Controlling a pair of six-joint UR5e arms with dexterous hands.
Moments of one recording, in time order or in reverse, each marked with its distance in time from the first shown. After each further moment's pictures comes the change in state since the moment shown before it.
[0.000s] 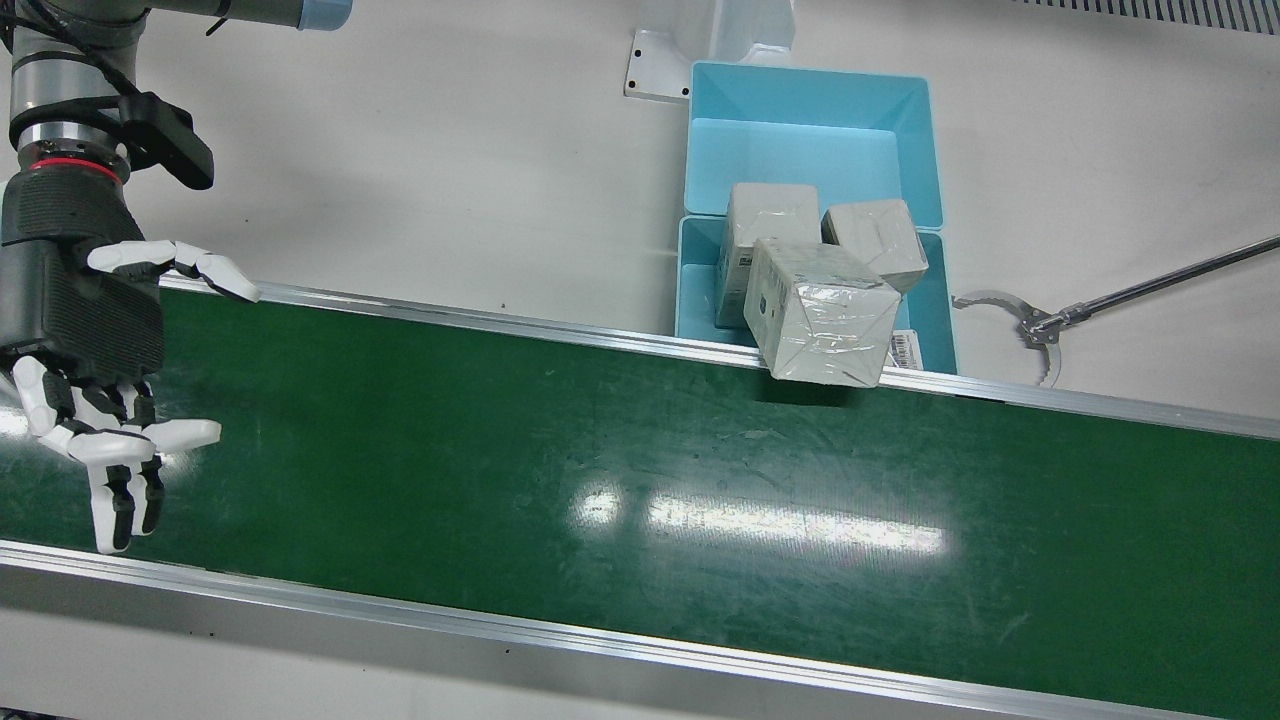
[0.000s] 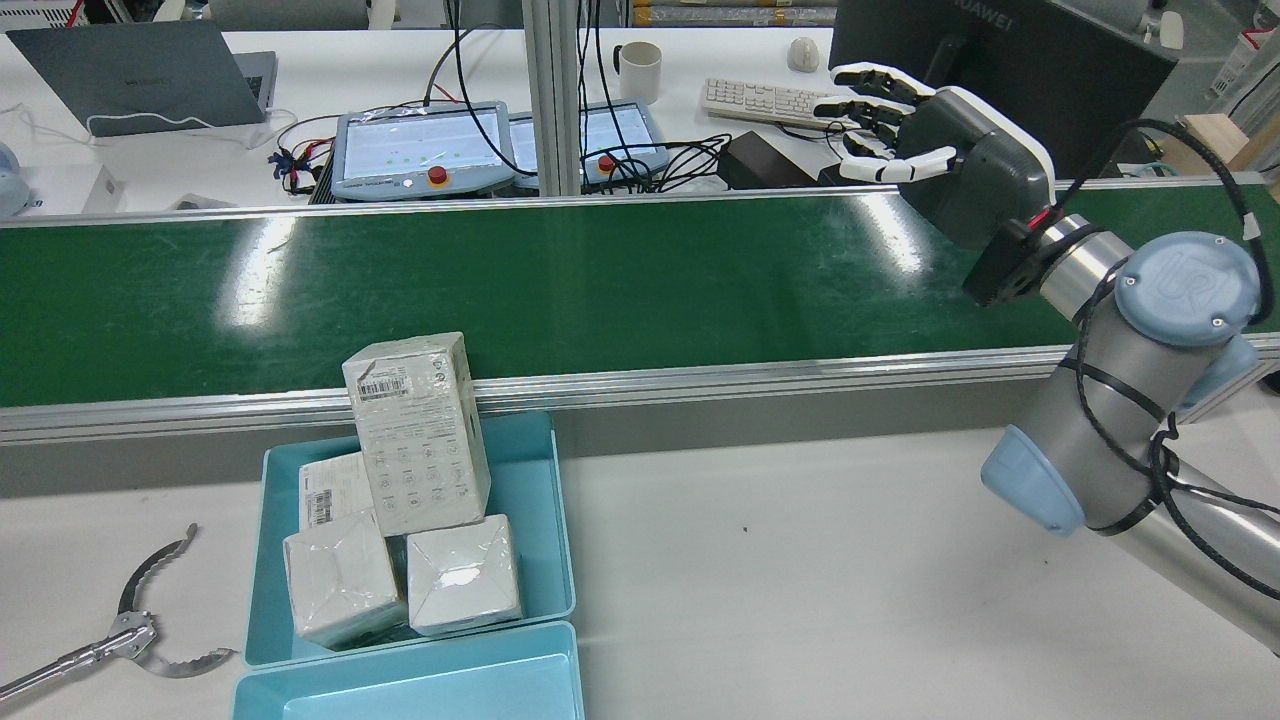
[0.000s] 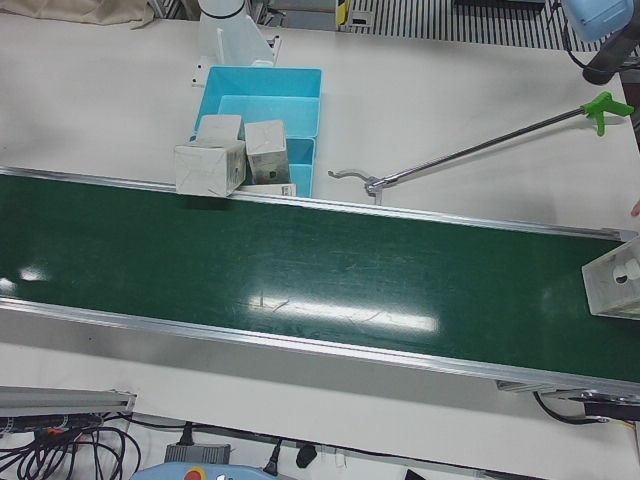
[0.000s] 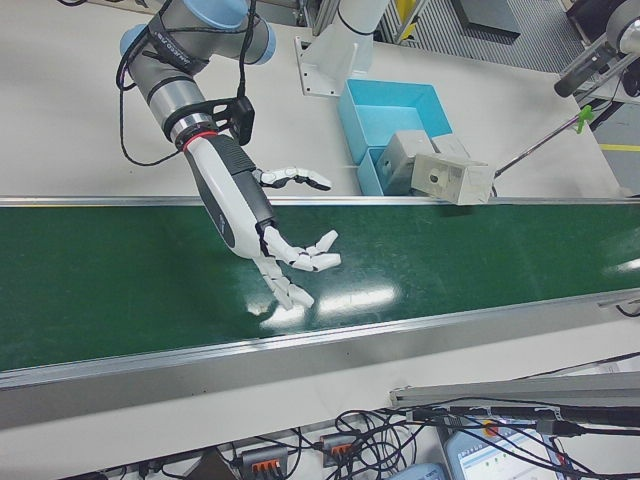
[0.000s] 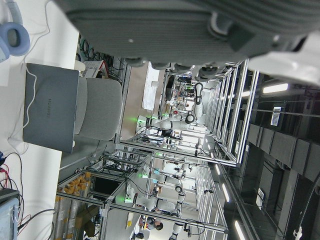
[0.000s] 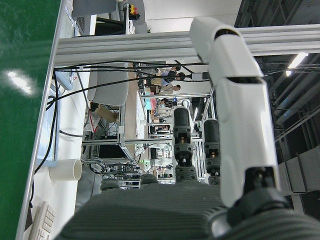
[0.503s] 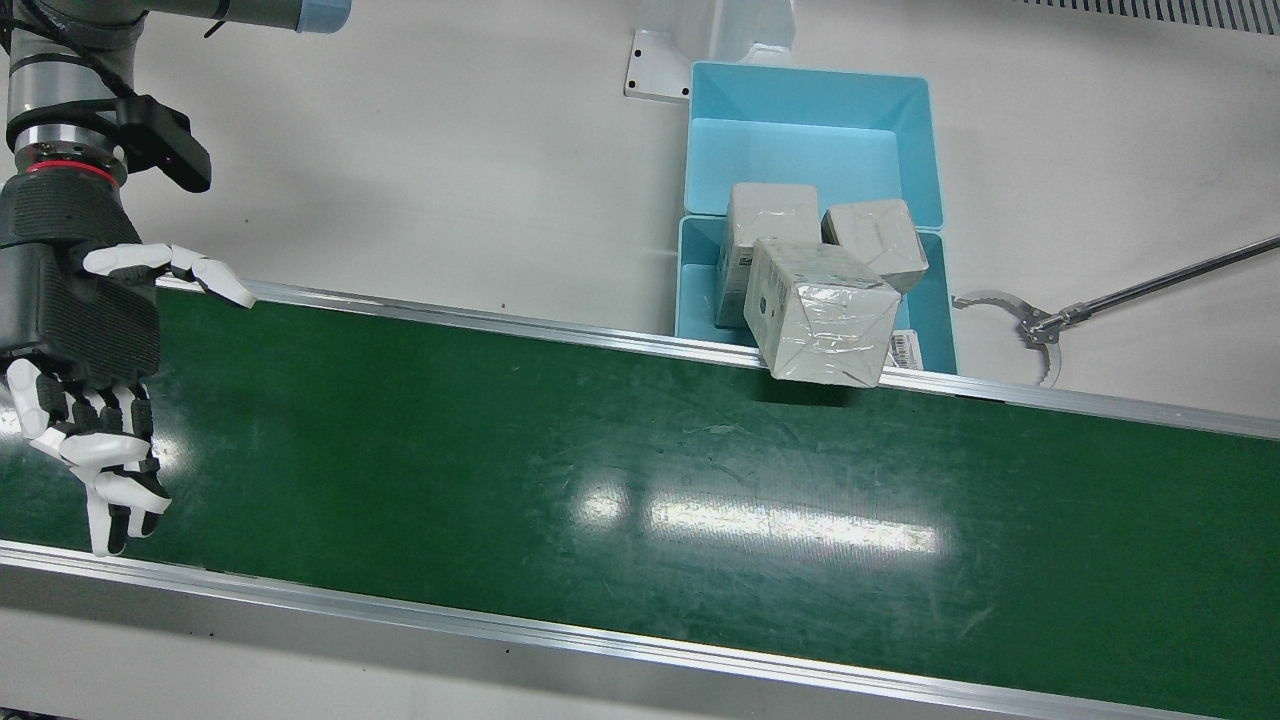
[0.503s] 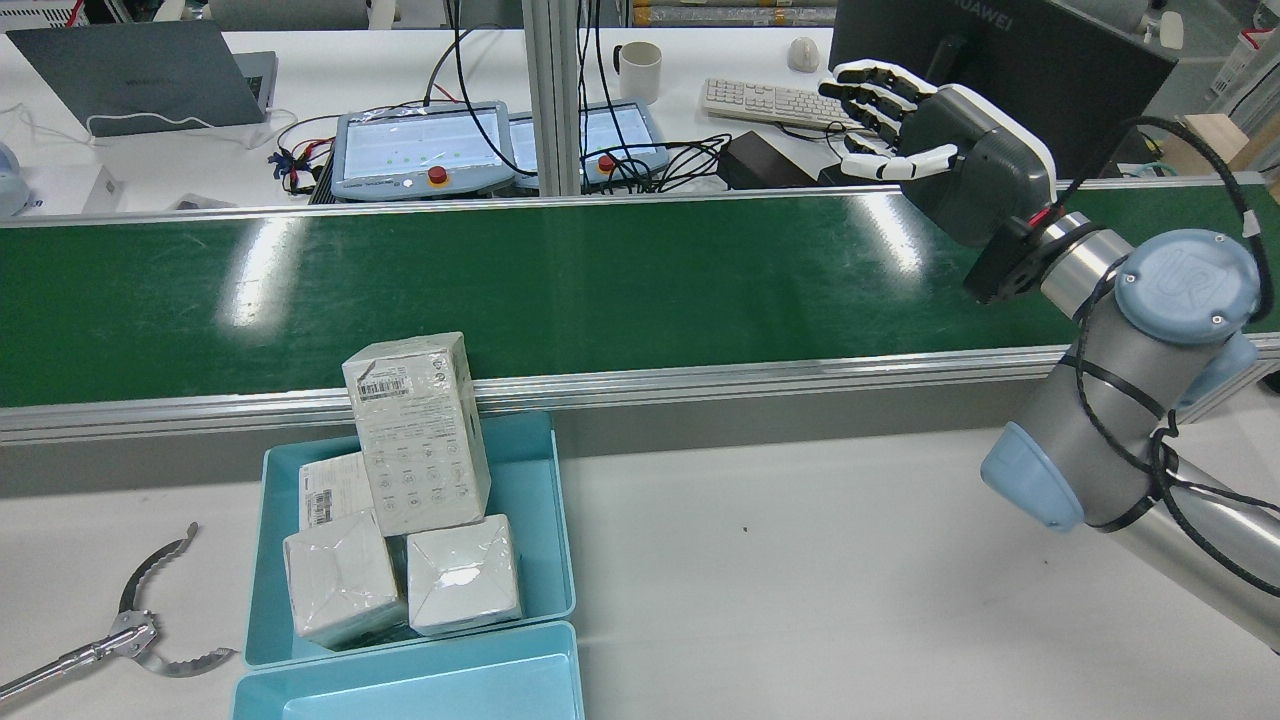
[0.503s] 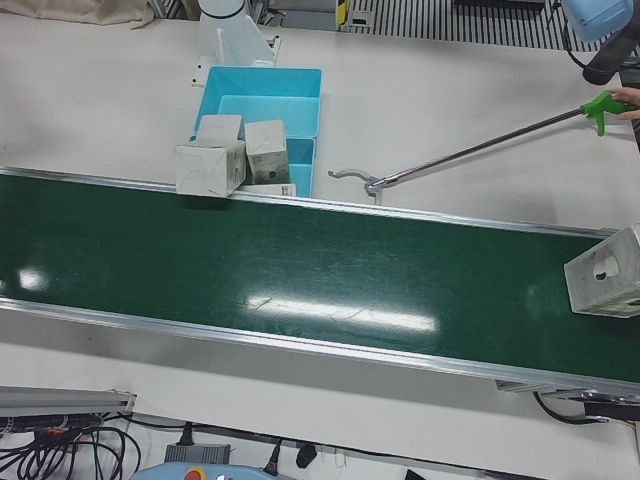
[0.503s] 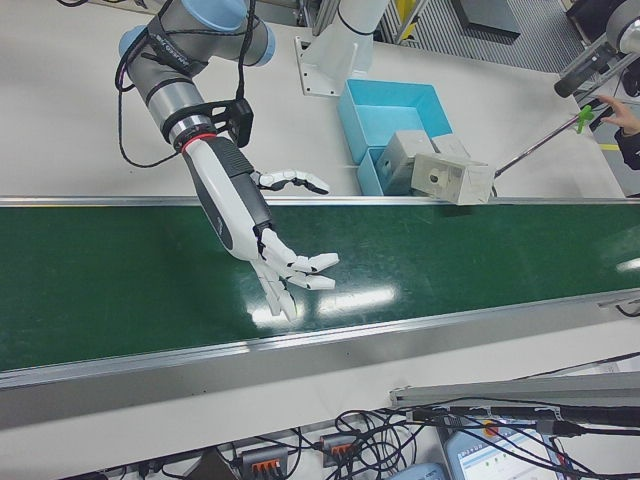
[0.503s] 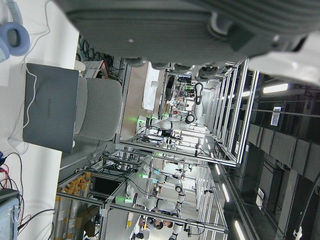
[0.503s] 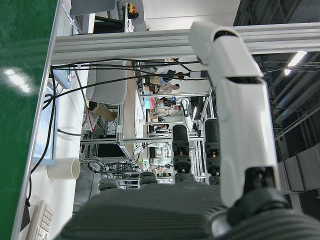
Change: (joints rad) left arm 0.000 0.000 0.000 0.000 0.000 0.000; right arm 0.004 0.003 -0.004 0.001 0.001 0.001
